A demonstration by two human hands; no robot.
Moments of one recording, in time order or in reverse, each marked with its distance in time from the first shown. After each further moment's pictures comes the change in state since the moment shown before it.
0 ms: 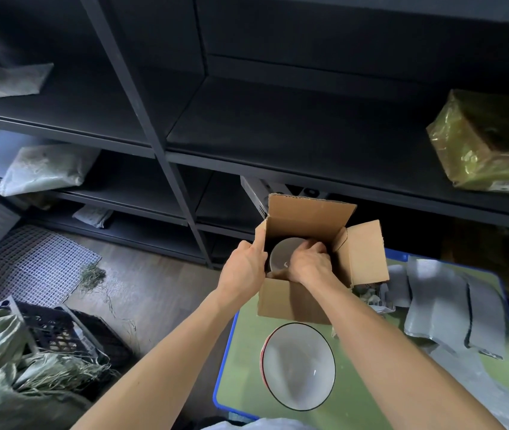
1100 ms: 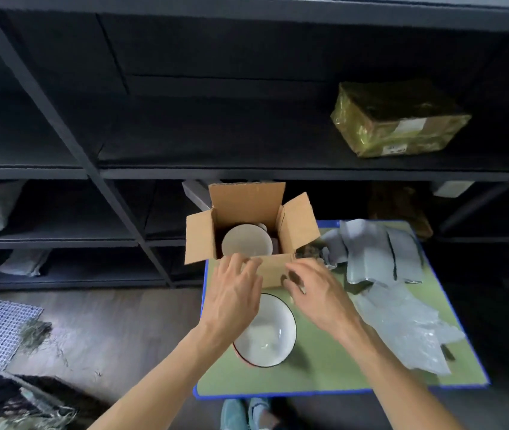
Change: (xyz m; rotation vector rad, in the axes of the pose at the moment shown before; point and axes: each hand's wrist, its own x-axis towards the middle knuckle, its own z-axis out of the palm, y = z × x) left_hand -0.089 0.033 0.024 0.022 0.236 0.517; right_hand -0.148 0.123 0.054 0.528 0.483 -0.344
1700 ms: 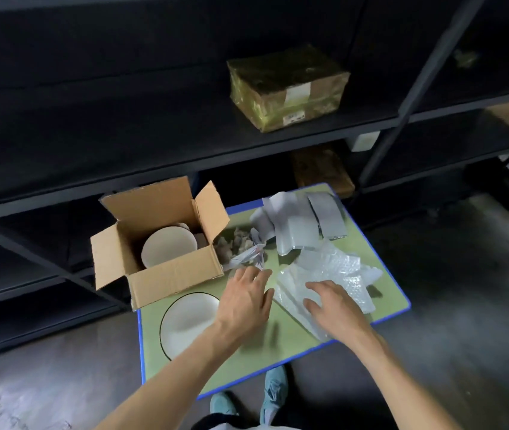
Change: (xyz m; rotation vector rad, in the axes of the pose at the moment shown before) left_hand 0.009 0.112 0.089 -0.033 -0.426 0.237; right_hand -0.110 0.138 -0.016 0.053 -0.071 0.532
